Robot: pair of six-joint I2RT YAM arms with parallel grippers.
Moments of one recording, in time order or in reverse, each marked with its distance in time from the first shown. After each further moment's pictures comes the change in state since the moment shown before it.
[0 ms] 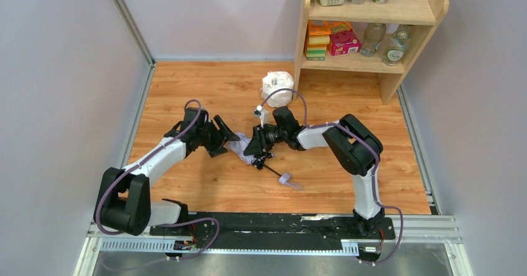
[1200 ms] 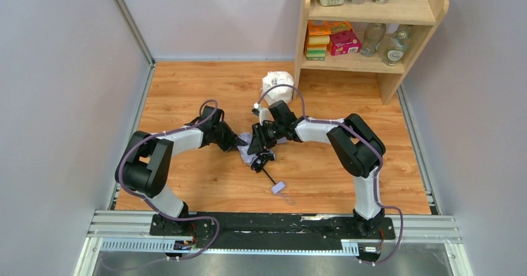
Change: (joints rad) left arm -0.080 0.365 0.066 0.165 0.008 -0.159; right arm -0.009 -0.036 0.149 -0.367 0.045 -0.082
